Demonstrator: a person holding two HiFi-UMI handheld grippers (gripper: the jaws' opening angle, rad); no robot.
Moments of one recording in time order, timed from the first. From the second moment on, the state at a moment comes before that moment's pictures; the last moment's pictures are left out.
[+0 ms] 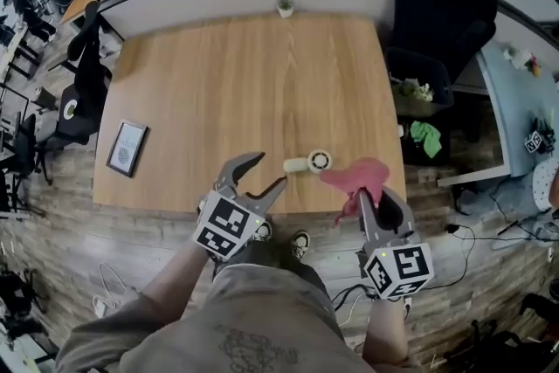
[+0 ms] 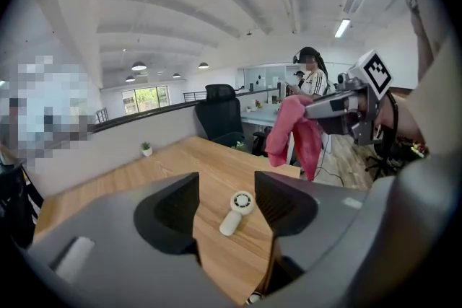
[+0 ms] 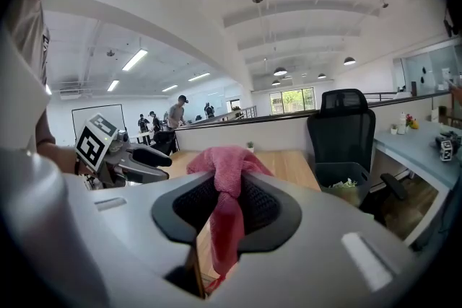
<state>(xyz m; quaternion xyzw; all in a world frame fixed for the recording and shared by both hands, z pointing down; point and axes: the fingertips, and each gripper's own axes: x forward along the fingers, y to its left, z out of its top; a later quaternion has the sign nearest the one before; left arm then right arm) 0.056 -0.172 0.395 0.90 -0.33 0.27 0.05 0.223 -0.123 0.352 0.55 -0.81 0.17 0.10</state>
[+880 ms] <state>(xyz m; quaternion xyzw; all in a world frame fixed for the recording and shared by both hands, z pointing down) 0.073 -0.207 0.572 0.89 -0.24 0.38 0.06 0.214 -0.190 0.500 0.57 -0.77 0.23 0.18</state>
